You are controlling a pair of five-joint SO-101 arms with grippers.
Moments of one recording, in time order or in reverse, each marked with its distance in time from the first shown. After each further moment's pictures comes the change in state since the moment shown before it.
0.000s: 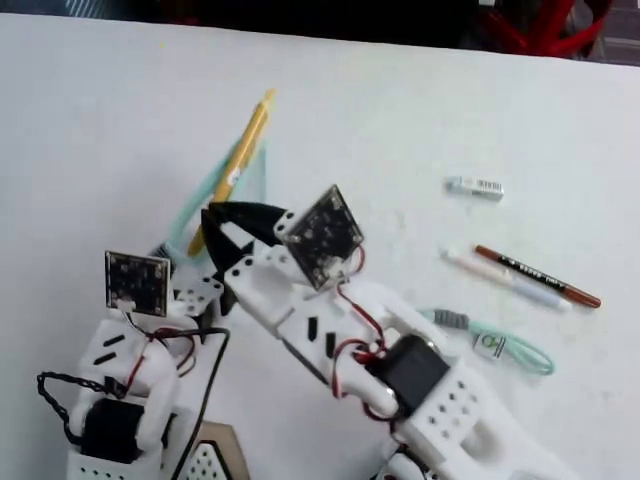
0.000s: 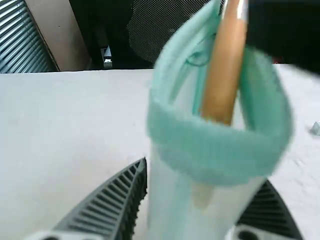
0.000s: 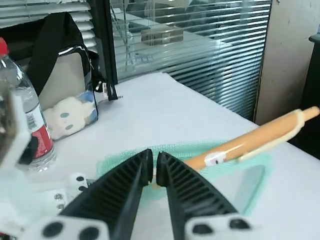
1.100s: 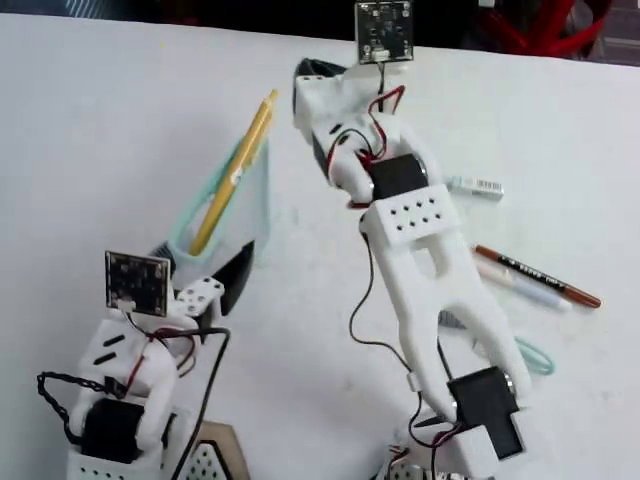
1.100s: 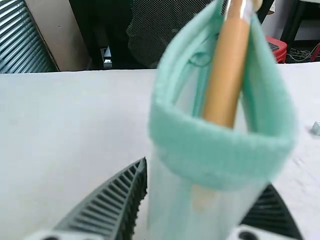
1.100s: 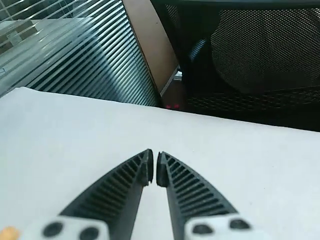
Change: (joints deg) left arm 0.0 0.0 0.0 0.0 0.0; right arm 26.6 51.5 -38.7 -0.4 -10.9
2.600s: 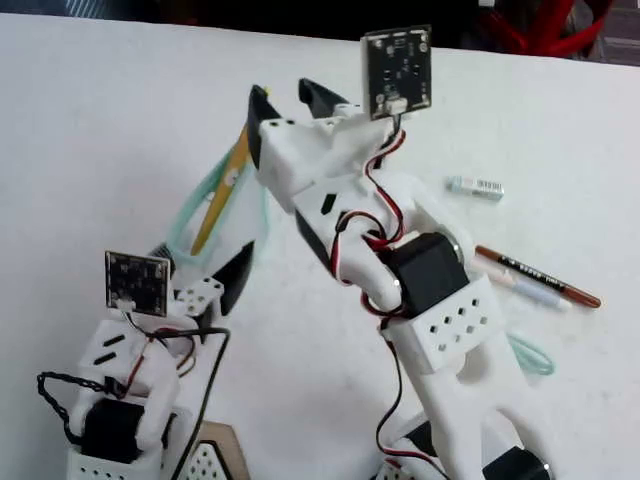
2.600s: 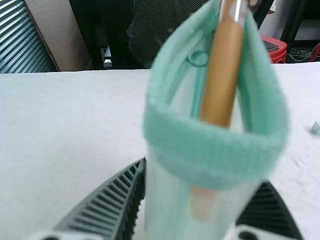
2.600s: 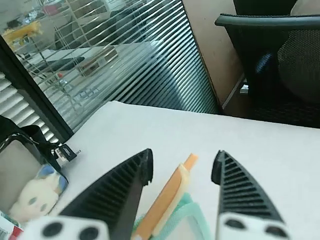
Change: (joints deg) left arm 0.0 0.0 0.0 0.0 0.0; right arm -11.8 -24.4 -0.1 17.9 -9.9
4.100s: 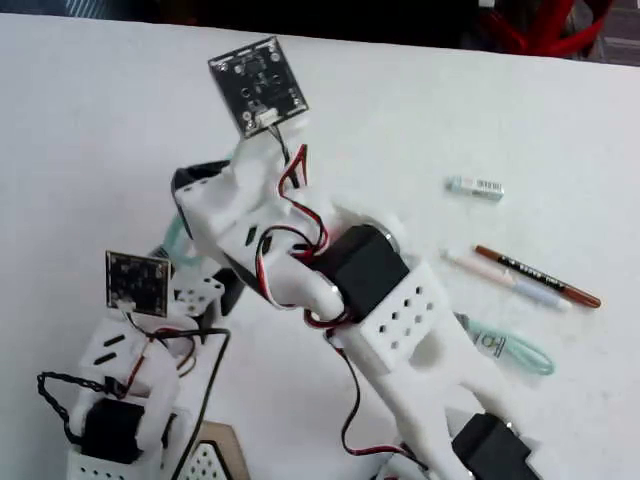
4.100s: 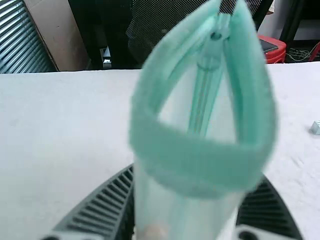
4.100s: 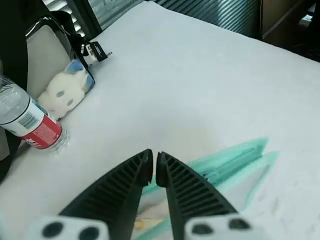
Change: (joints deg) left arm 0.2 0.0 0.0 0.0 0.0; right arm -14.0 12.4 -18.2 24.4 7.1
